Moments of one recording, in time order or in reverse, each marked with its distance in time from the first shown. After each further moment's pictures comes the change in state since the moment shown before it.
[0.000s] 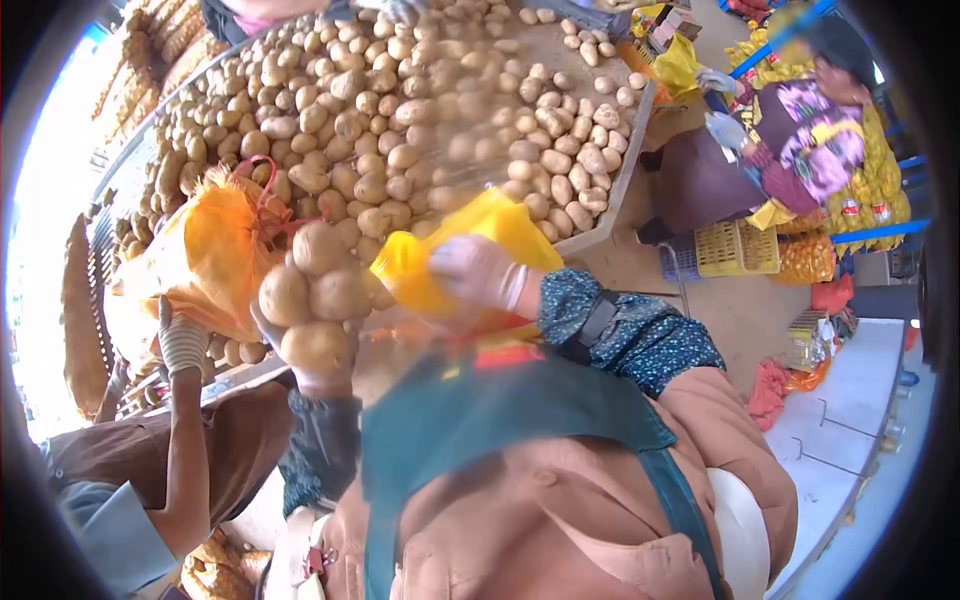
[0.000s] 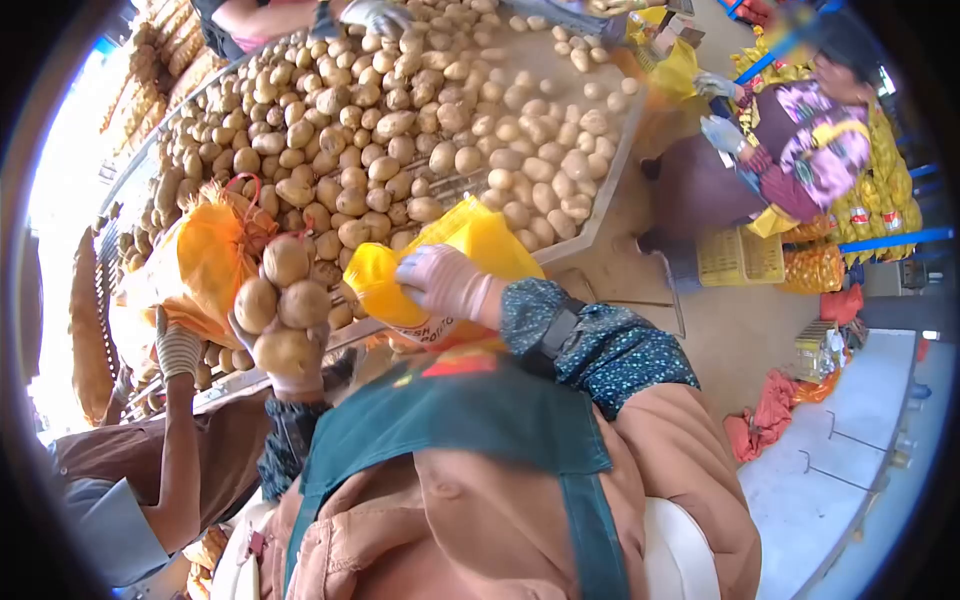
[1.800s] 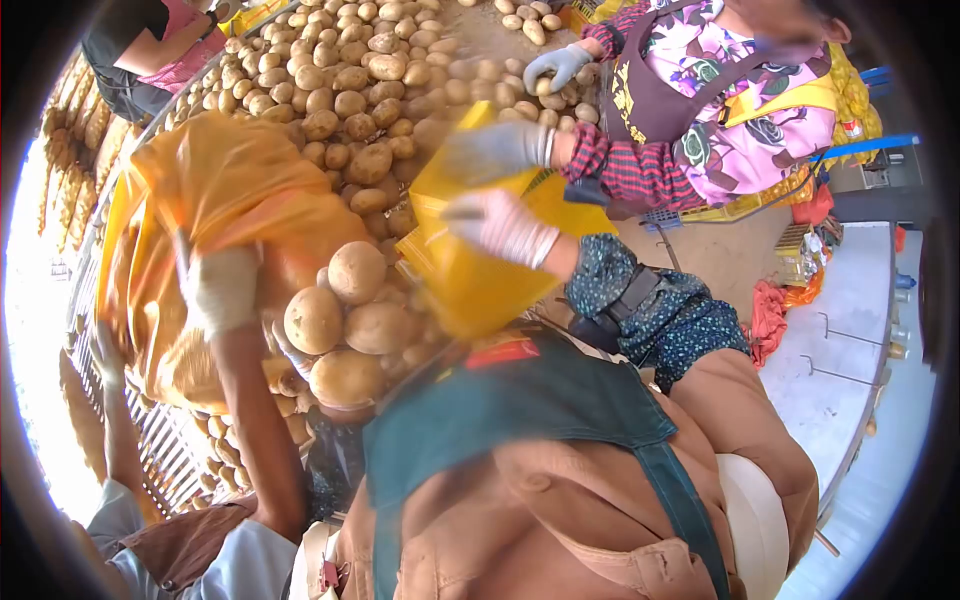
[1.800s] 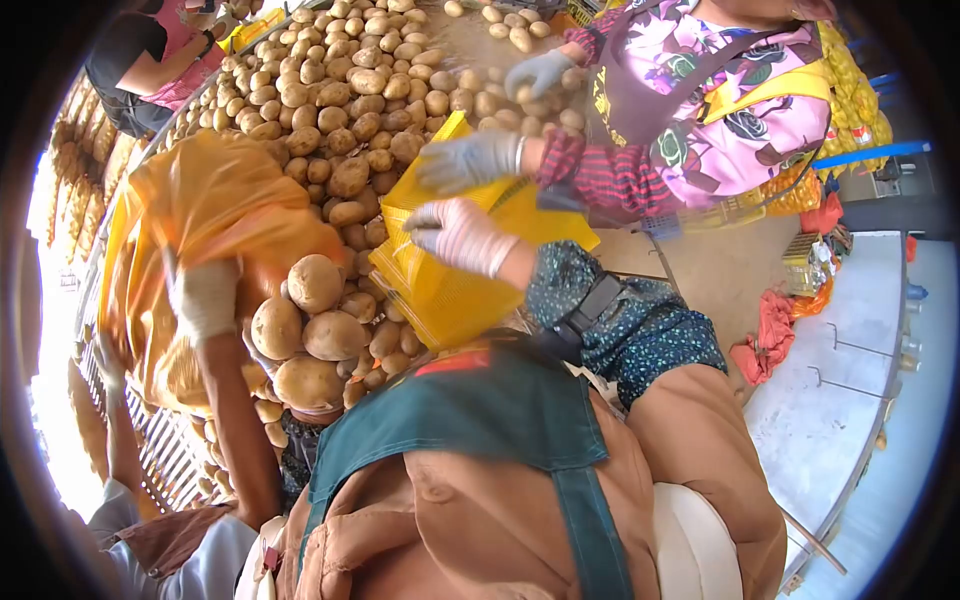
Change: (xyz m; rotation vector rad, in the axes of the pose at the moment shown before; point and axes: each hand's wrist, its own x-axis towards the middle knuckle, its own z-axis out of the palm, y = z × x) left_hand 0.089 0.066 0.127 0.096 -0.019 0.087; right_hand -0.096 0.013 -0.134 0.499 0.322 0.446
